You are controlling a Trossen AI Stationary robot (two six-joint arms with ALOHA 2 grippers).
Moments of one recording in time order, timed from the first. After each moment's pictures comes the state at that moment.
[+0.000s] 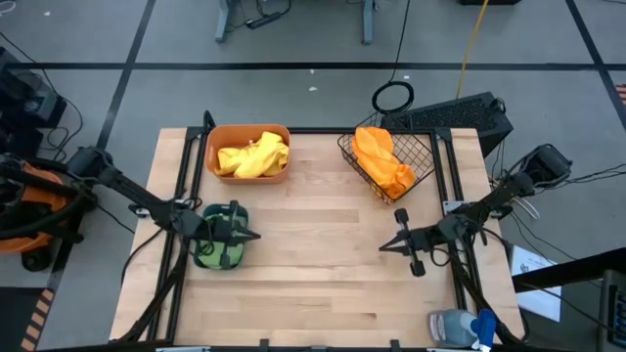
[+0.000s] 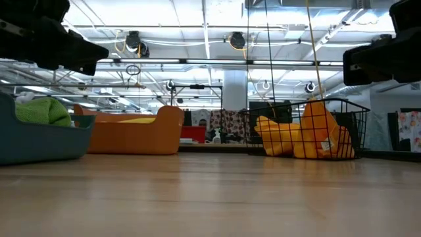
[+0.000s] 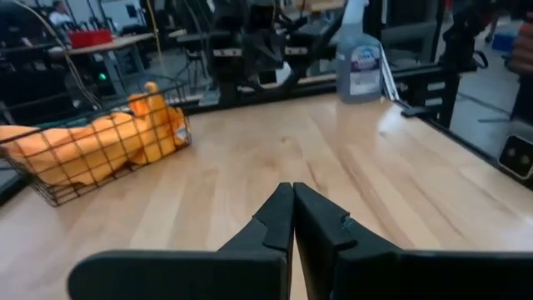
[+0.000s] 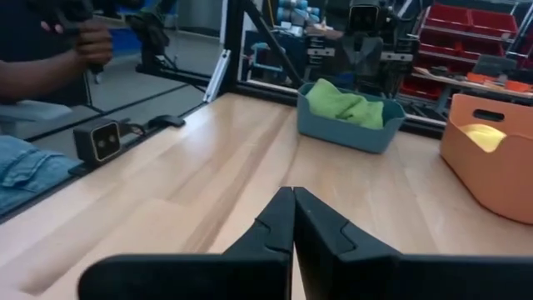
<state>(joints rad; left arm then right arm) -0.48 0.87 0.08 0.68 -0.37 0.08 0.53 1.00 0.01 0.92 0.28 -0.10</state>
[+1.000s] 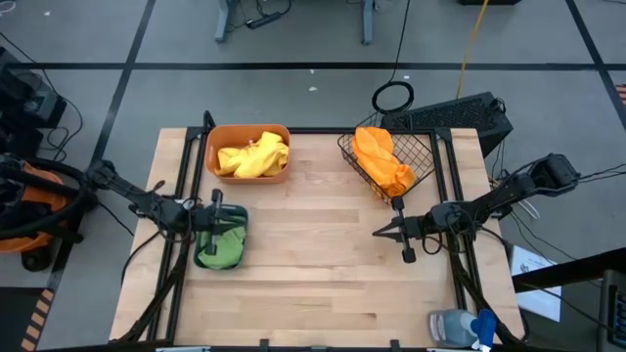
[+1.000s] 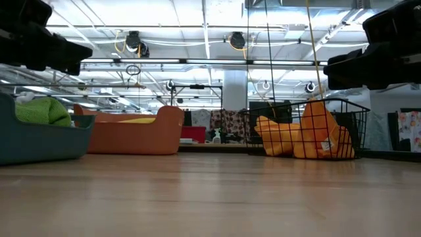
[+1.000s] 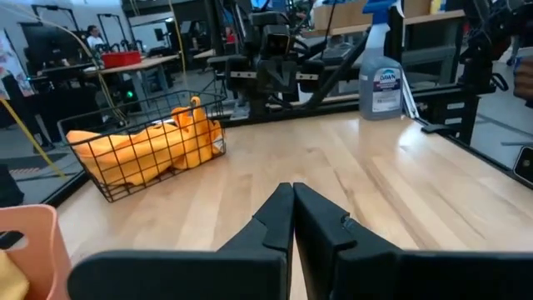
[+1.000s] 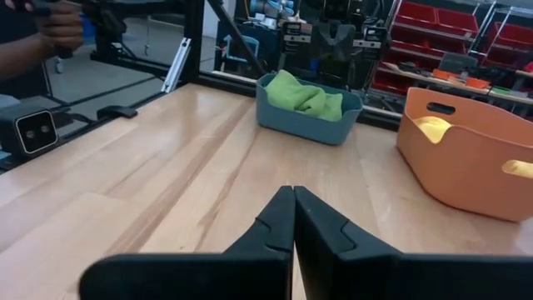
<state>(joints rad) -0.48 0.19 0.01 0.14 -0.43 0.11 0.28 1.00 0.01 0.91 0.12 -0.15</state>
